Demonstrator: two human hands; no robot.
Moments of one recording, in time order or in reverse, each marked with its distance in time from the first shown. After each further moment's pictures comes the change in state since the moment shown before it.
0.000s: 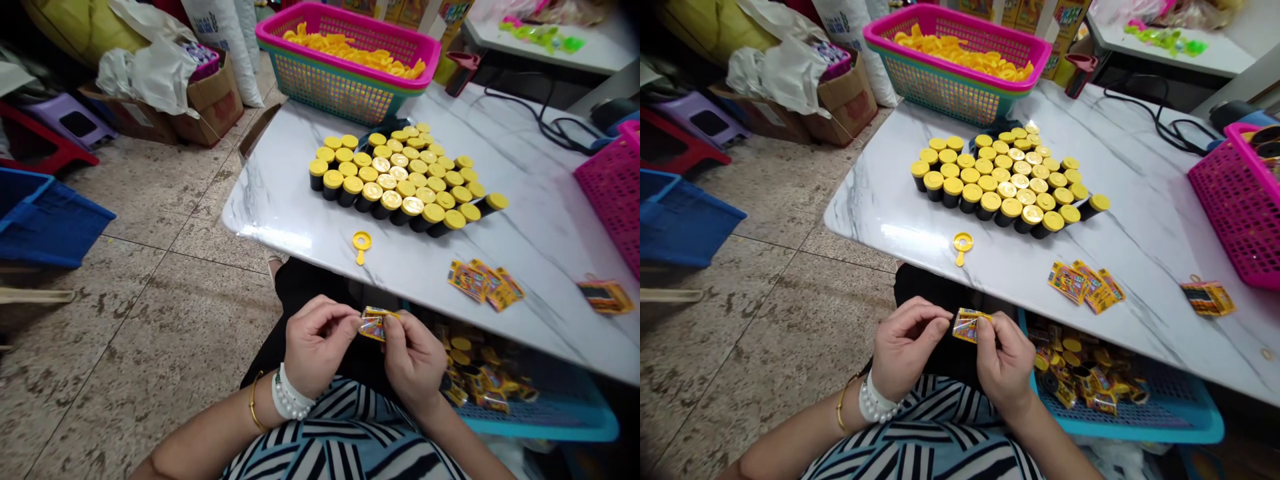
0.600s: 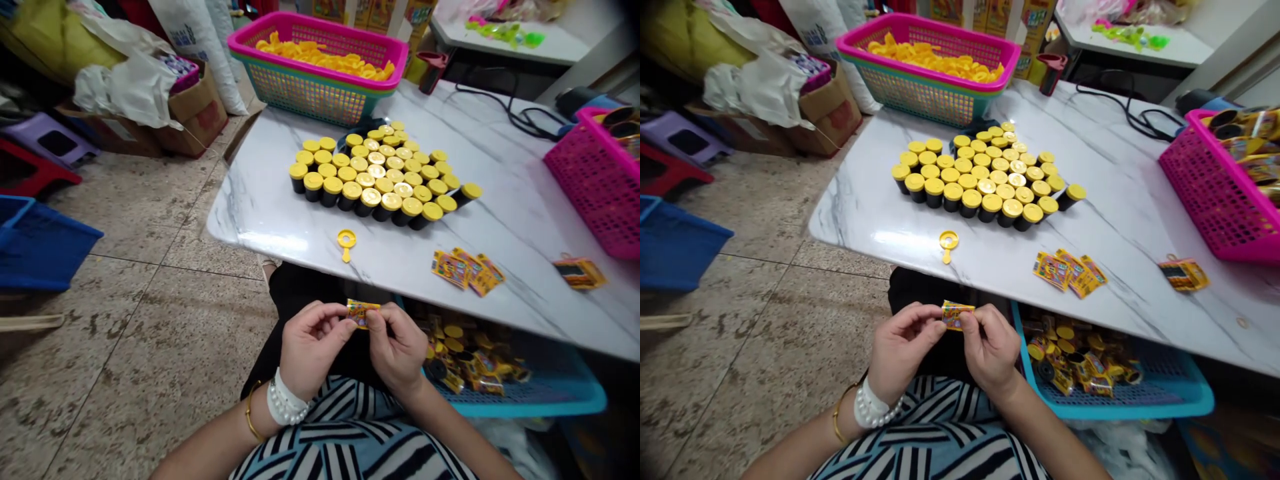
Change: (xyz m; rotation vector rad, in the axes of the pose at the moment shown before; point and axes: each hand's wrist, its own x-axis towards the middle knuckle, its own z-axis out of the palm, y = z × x) left_hand -0.001 -0.002 0.005 -0.136 -0.084 -0.317; right_hand 0.003 0.003 0.008 -0.062 0.076 -0.143
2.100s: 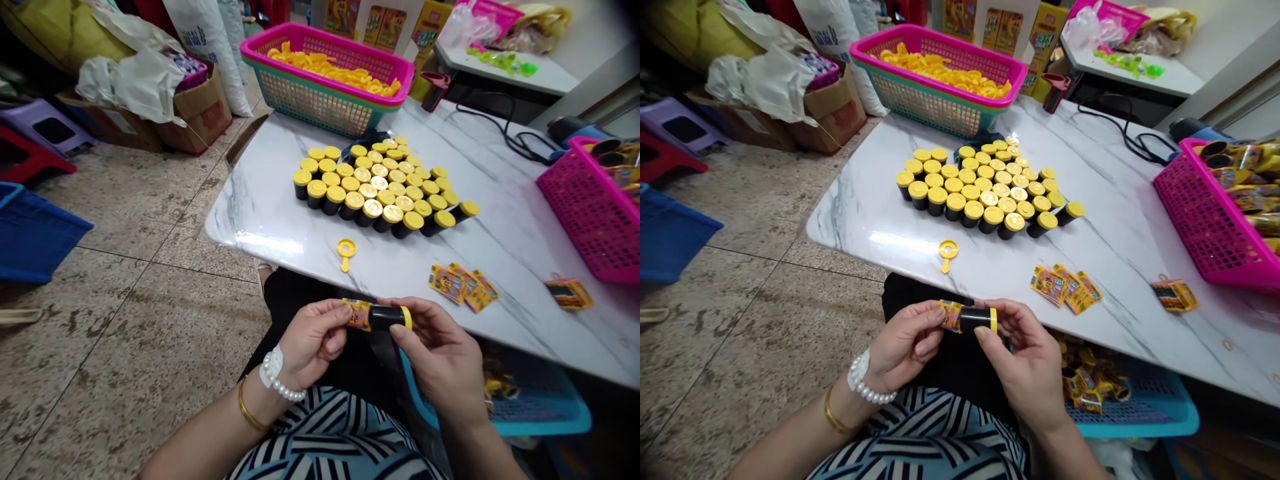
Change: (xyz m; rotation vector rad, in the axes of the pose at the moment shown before) left_hand 0.030 0.007 0.006 -0.693 -0.264 -0.559; right_hand 0.029 -0.014 -0.048 0.364 -0.130 0.432
